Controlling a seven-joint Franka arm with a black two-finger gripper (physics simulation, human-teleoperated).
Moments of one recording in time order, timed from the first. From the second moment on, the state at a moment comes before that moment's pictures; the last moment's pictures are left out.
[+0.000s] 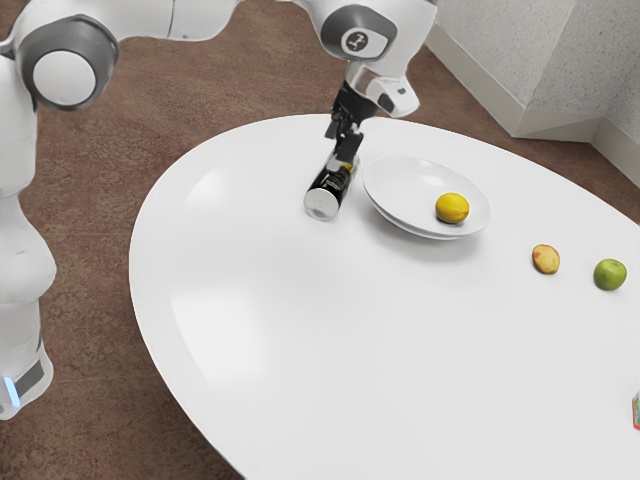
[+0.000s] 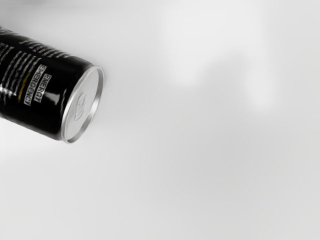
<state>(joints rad) 0.50 0.09 -0.45 -1.51 0.23 1.47 0.25</state>
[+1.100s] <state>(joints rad) 0.86 0.70 -0.99 -1.21 0.46 2.20 0.92</state>
